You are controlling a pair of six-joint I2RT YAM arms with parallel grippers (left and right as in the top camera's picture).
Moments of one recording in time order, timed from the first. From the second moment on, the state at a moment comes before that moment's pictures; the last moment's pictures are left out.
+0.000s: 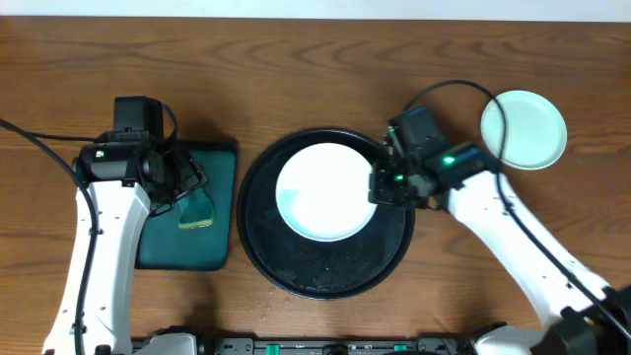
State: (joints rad) left arm 0.06 1.37 1.19 -1.14 -0.05 -0.54; right arm 0.44 1.50 1.15 -0.90 -0.29 0.60
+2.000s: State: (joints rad) left arm 0.45 1.37 1.19 -1.09 -0.02 -0.54; right arm 0.52 1.55 1.29 -0.82 -0.29 0.45
